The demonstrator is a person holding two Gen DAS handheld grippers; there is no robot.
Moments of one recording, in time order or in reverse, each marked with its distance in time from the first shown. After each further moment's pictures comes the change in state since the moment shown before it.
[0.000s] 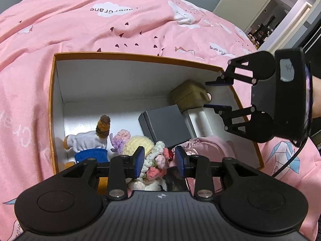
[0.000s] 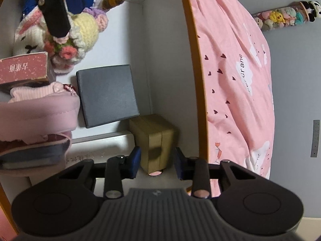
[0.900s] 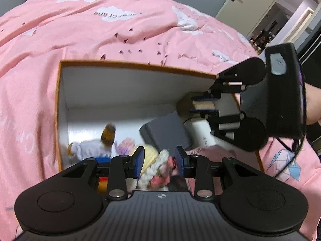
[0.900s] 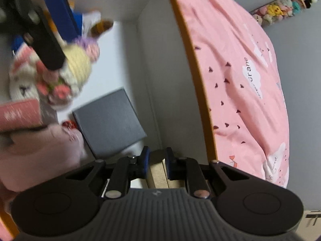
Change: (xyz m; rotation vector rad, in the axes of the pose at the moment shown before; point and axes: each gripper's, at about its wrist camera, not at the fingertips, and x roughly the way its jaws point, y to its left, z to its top) left arm -0.001 0.004 0.008 -0.010 -0.034 -0.005; right arm -0.010 -0.018 0.037 0.128 -0.089 0.100
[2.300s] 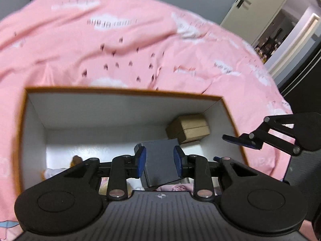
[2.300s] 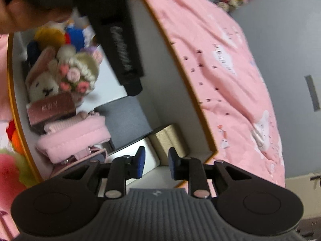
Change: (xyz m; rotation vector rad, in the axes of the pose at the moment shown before) left arm 0.026 -0.038 0.028 -0.019 -0.057 0.048; right arm -0.052 0.025 -0.044 0.225 -0.018 -0.125
